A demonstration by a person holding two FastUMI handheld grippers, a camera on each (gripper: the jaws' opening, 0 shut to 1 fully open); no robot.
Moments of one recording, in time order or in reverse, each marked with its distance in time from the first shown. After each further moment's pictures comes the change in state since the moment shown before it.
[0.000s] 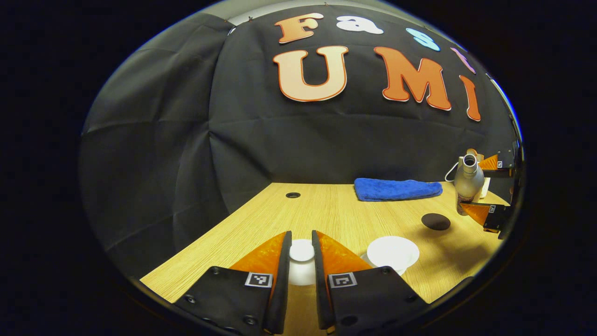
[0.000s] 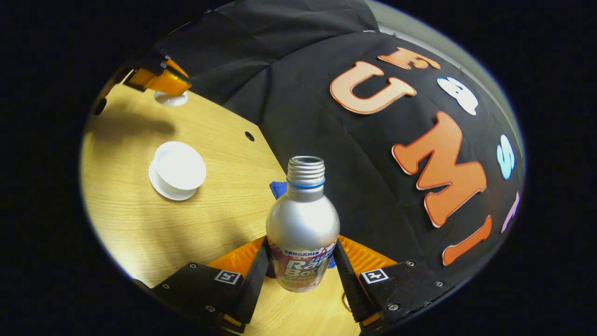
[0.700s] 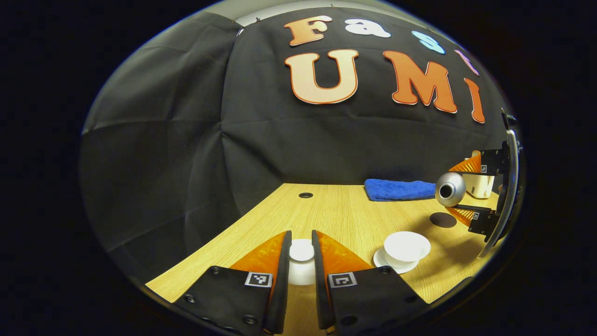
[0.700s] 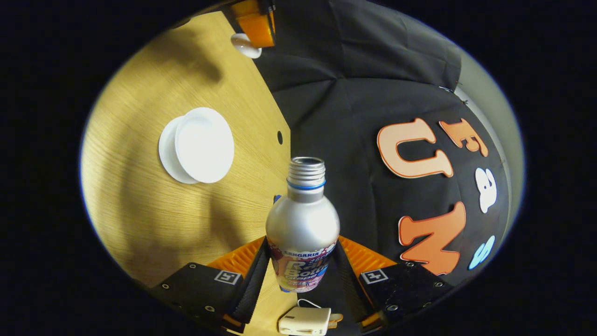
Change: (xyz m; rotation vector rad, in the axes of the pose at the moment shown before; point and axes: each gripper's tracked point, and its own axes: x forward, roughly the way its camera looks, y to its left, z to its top) left arm -0.013 0.027 -0.002 -0.008 -0.005 0.037; right arm -0.005 0.032 0.030 -0.479 -0.122 0.014
